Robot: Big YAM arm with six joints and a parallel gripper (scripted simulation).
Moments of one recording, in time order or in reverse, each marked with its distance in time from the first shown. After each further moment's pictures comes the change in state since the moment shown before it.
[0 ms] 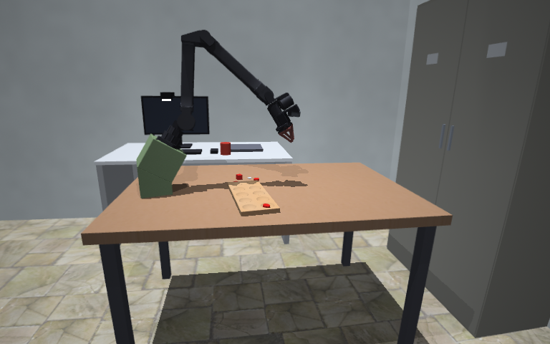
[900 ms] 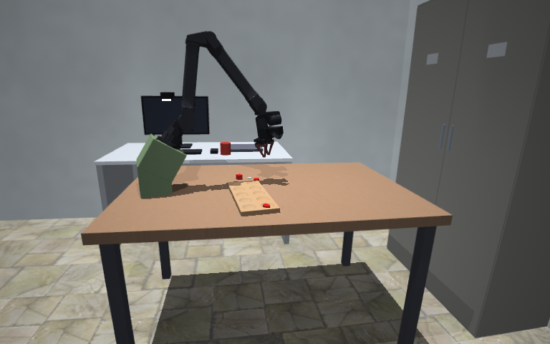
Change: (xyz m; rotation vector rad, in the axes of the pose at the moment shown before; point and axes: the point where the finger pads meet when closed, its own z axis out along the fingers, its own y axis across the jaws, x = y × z) arm 0.157 -0.008 0.007 0.144 0.382 0.290
